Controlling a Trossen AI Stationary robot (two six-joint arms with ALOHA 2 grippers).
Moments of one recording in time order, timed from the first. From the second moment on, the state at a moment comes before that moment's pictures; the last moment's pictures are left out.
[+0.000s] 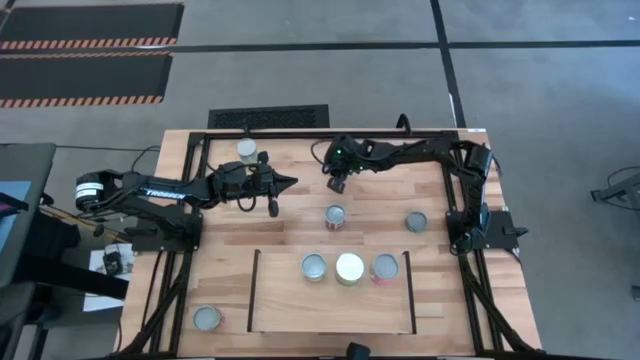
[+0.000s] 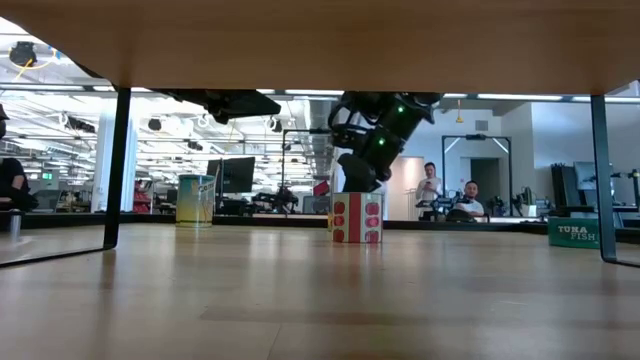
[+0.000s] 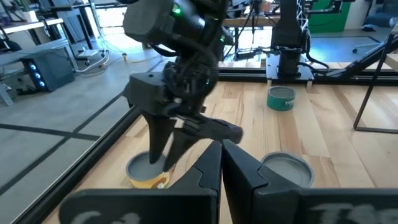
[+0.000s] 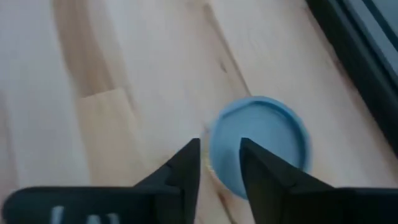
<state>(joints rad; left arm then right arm) 0.28 1.24 0.43 0.63 0.01 0.08 -0.44 1.94 1.21 -0.14 0.05 -0.11</state>
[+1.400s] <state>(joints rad) 0.28 1.24 0.43 0.62 0.02 0.08 -0.47 1.96 1.21 -0.16 -0.03 -0.22</state>
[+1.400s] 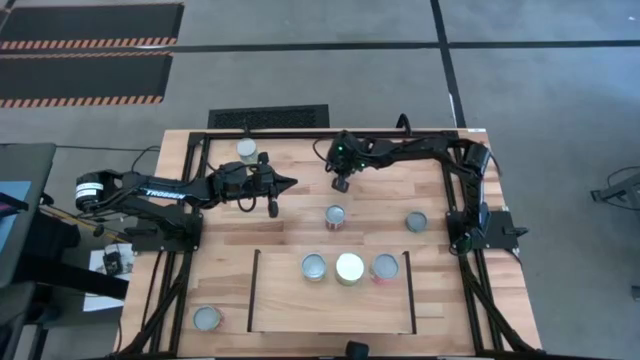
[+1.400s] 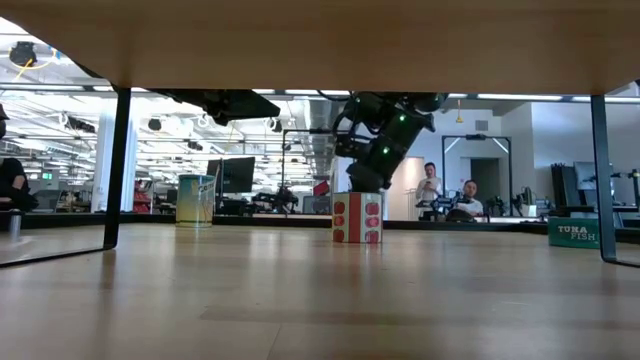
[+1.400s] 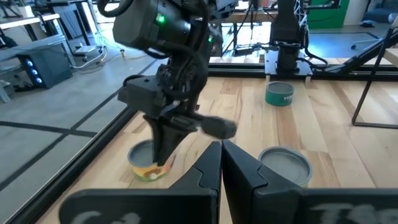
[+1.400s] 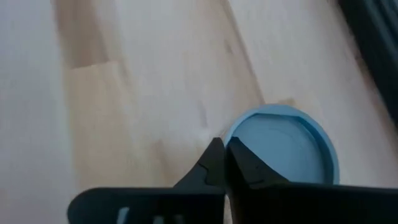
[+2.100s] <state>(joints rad) 0.28 1.24 0.52 0.36 0.16 0.19 -0.39 1.73 1.21 -0.32 -0.36 -0.21</state>
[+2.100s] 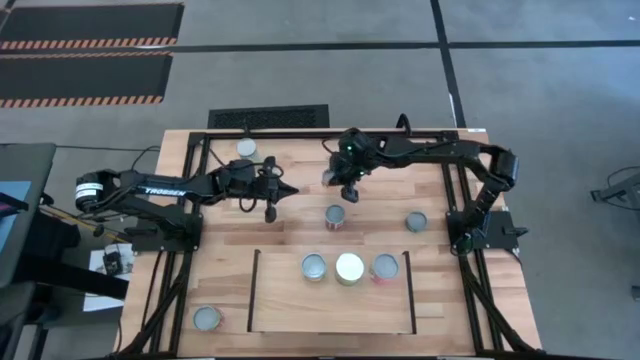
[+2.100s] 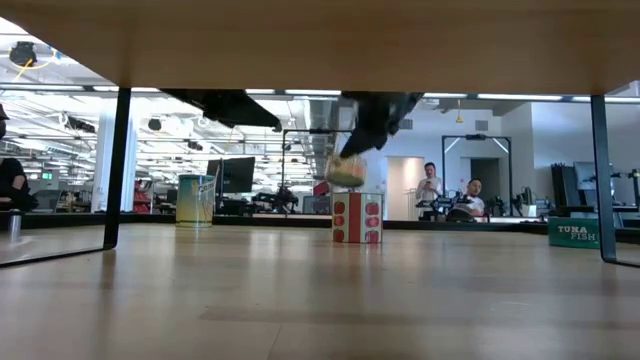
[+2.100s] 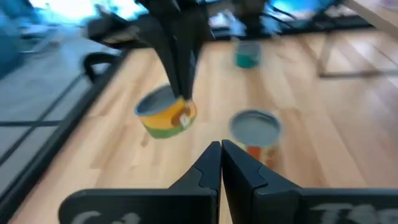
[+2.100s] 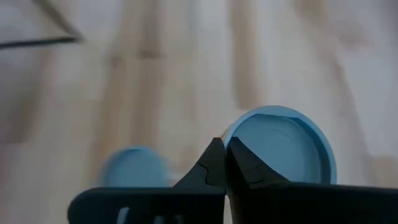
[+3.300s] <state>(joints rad) 0.25 1.46 0.99 -0.13 0.47 0.59 -0.29 1.69 1.30 -0.46 -0.84 -0.39</state>
